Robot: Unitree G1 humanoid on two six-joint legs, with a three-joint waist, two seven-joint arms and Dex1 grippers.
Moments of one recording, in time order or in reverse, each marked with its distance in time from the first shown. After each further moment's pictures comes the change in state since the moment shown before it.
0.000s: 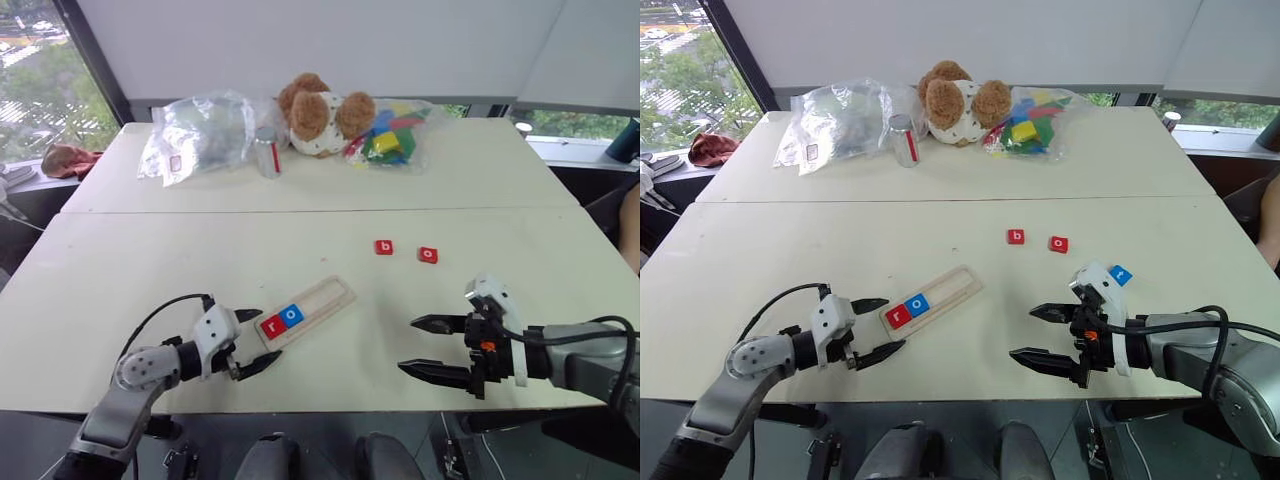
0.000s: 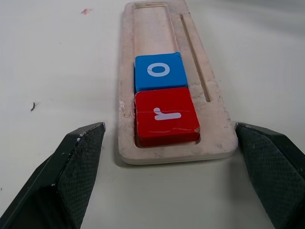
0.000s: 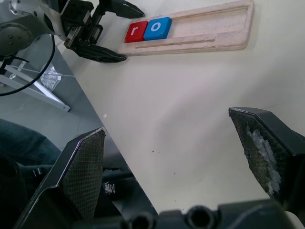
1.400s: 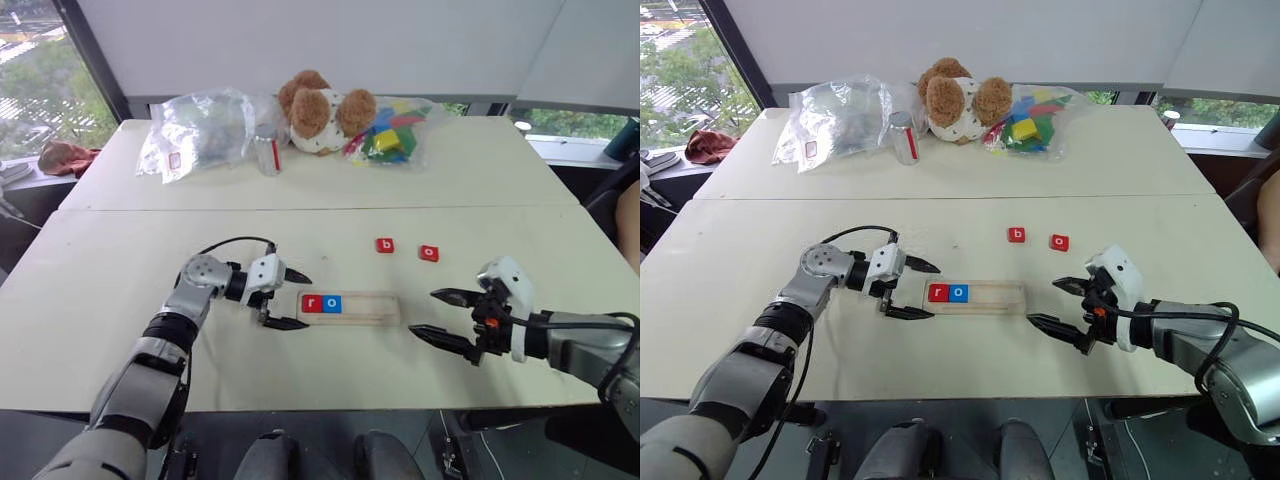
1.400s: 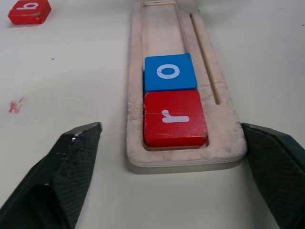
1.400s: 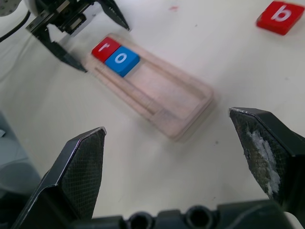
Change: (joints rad) left arm -0.778 -0.184 -0.180 0.944 0.139 -0.407 -0.522; right arm -0.034 0.074 0.002 0.096 -0.185 -0.110 -0.112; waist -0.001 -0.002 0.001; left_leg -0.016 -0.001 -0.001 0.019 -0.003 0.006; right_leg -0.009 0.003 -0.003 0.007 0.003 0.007
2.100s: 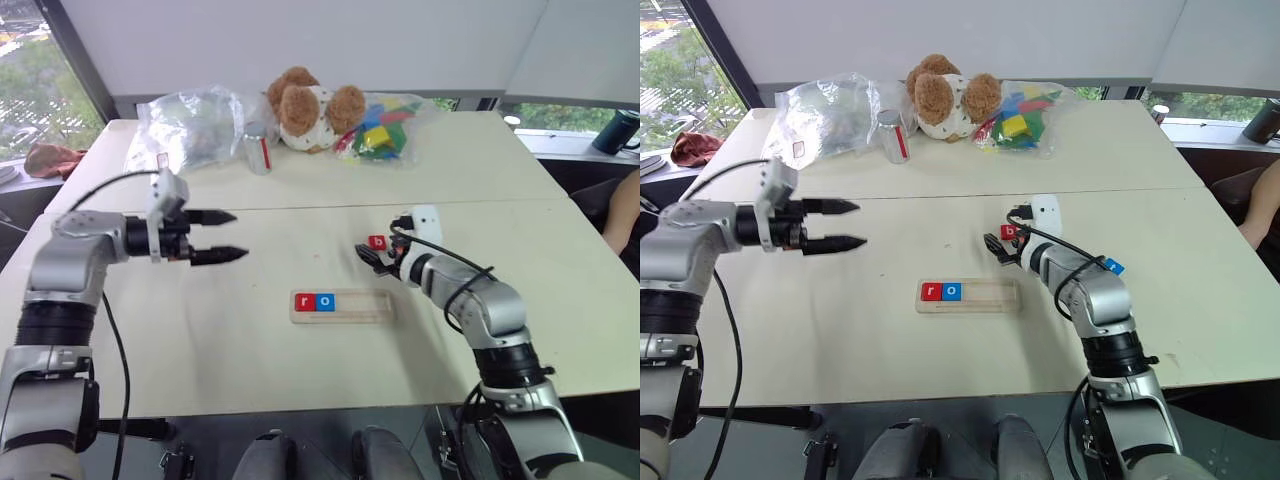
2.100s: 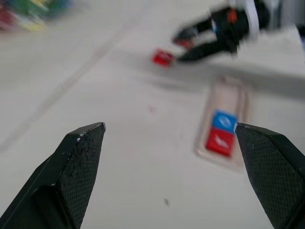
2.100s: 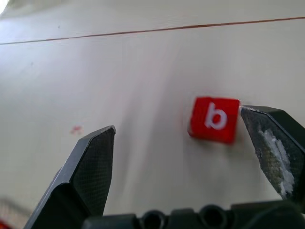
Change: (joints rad) left arm 0.099 0.379 0.382 -0.657 -0.347 0.896 0.152; right arm -0.585 0.600 0.245 0.588 -0.354 -0.021 -0.541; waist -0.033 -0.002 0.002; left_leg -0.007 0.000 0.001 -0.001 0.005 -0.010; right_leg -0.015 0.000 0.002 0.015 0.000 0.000
